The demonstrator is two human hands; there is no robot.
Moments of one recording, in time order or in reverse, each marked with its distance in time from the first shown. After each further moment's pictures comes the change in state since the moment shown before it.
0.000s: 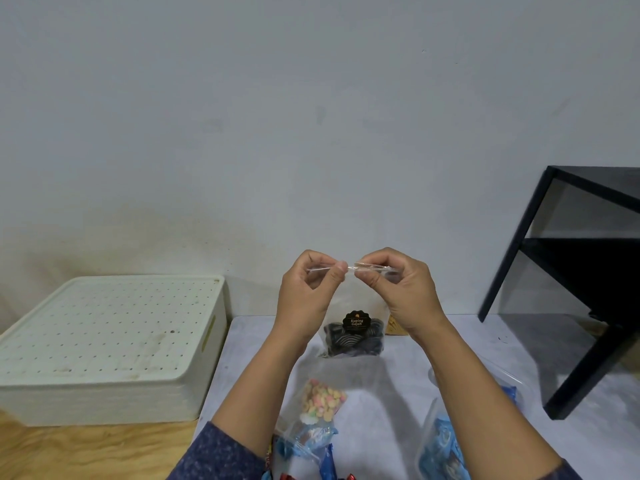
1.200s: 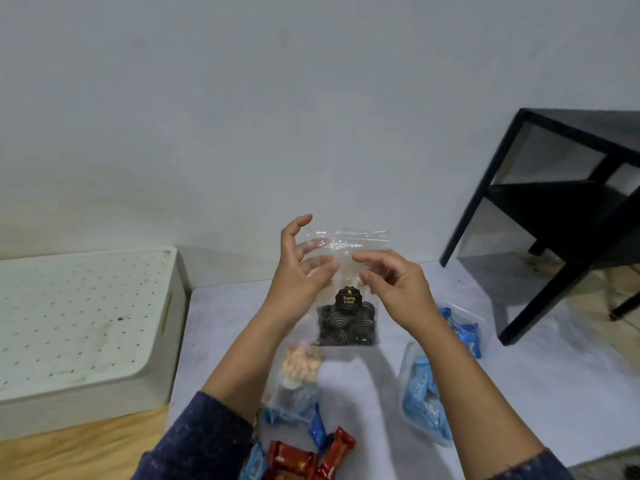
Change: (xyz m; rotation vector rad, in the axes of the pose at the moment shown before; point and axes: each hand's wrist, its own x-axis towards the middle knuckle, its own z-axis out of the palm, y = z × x) left_hand 0.022 -0.064 -0.015 -0.090 -0.307 -0.166; right_hand -0.027 0.070 0.000 -0.202 0.078 0.147
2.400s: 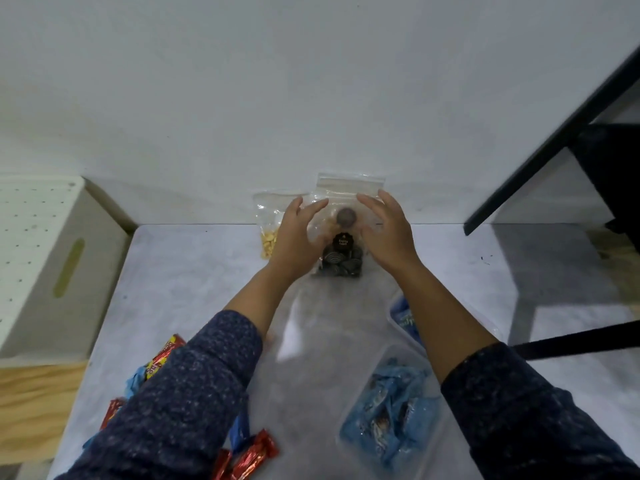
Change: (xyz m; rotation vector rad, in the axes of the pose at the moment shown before) left_hand 0.146 -0.175 0.066 0.832 0.127 -0.259; right_hand 0.135 0.192 -0.041 -0.337 -0.209 0.309
